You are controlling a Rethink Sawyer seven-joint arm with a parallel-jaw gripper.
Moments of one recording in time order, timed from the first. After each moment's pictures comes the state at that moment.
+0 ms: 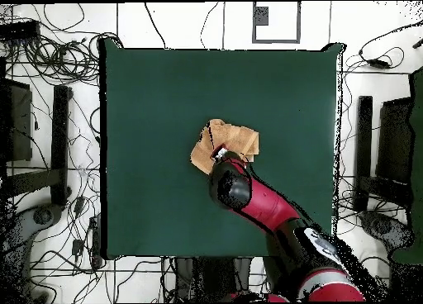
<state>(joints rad) -0.37 -0.54 0.11 1.95 0.21 -0.12 1.84</state>
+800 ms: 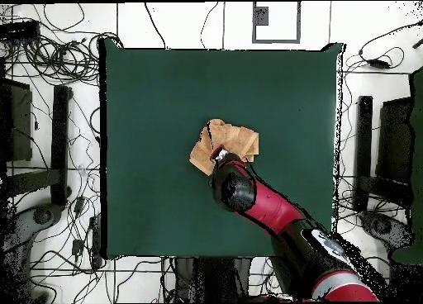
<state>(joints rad) -0.43 -0.54 0.17 1.98 0.18 -0.12 1.84</state>
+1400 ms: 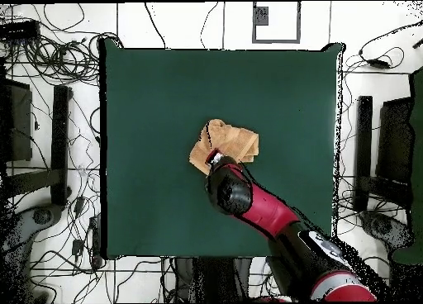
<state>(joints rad) -0.43 -0.55 0.19 2.02 0.18 -0.12 1.84</state>
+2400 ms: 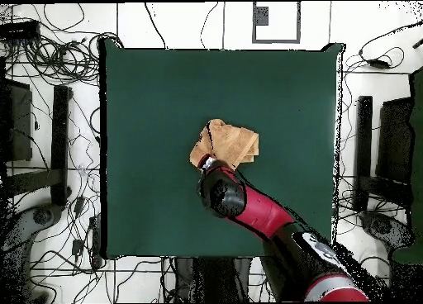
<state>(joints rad) -0.41 -0.58 0.19 2.04 0.18 -0.06 1.84</state>
